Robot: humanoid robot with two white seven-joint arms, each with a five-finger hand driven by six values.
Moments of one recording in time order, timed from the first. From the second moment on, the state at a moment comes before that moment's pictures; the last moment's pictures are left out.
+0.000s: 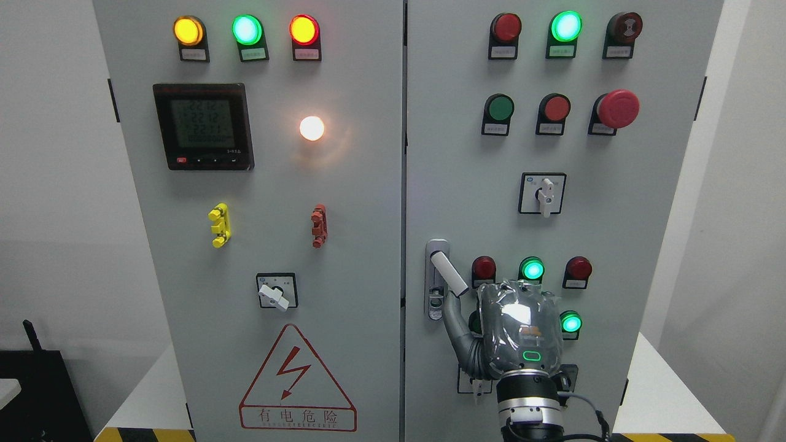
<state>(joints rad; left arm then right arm) 0.00 -0.05 -0.10 0.00 0.21 -0.11 0.00 -0.46 0.15 0.27 -1.81 1.57 0.34 0.12</state>
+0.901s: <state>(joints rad) 0.00 -0.05 -0.10 0.00 0.21 -0.11 0.00 -0.48 0.15 0.26 -1.81 1.57 0.34 0.12</state>
